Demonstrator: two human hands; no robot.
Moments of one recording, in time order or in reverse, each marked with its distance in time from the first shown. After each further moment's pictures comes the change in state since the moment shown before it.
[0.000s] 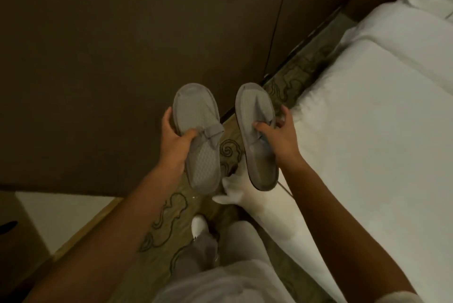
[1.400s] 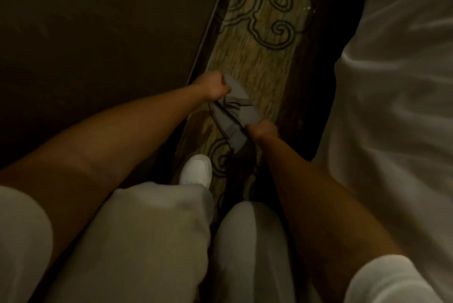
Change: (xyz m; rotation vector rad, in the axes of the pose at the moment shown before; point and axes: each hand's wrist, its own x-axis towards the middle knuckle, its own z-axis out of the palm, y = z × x) left_hand 0.664 -0.461 0.319 1.389 -0.943 0.189; right_hand 0.562 0.508 0.196 -0.429 0.020 0.709
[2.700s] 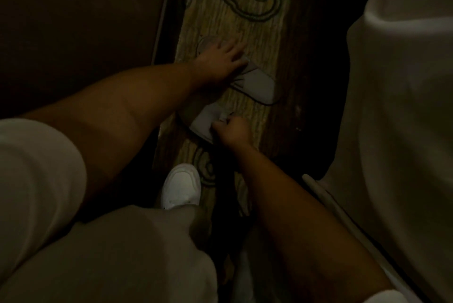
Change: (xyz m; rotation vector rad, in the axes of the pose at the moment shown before) left_hand 0.163 0.006 0.059 1.005 0.118 0.793; right_hand 0.061 0.004 0.064 0.334 0.105 -0.106
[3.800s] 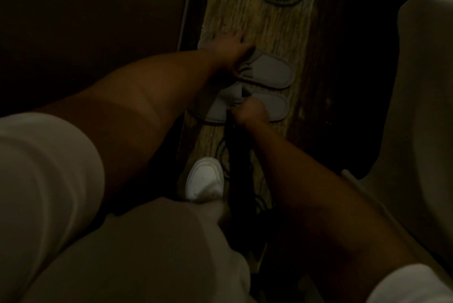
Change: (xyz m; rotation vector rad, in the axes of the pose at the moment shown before) left_hand -0.028 -0.018 -0.014 -0.318 -0.190 -0.202; right_hand 0.037 -0.021 0.019 -0.339 0.016 -0.019
